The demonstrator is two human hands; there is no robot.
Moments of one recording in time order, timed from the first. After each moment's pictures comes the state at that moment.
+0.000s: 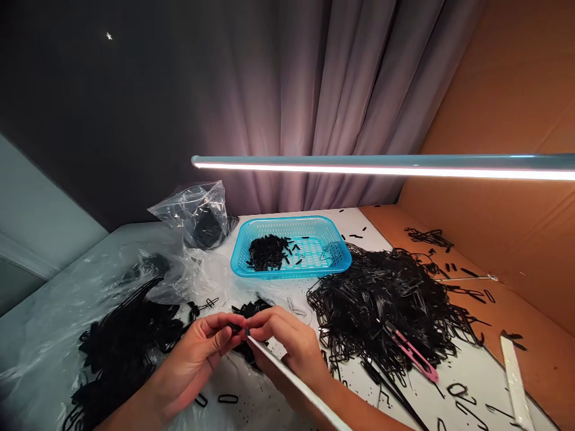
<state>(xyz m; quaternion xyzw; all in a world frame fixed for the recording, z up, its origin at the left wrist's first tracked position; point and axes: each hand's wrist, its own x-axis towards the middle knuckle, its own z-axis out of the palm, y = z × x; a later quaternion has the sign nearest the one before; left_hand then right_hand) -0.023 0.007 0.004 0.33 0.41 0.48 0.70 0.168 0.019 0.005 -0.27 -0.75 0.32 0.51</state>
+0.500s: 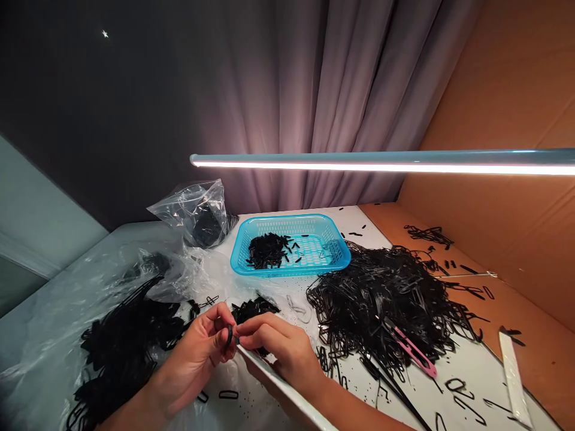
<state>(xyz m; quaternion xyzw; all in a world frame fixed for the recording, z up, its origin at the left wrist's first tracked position) -0.020 0.006 -0.001 0.36 0.36 0.49 0.71 0.167 0.014 0.005 -0.23 -0.78 0.31 0.49</state>
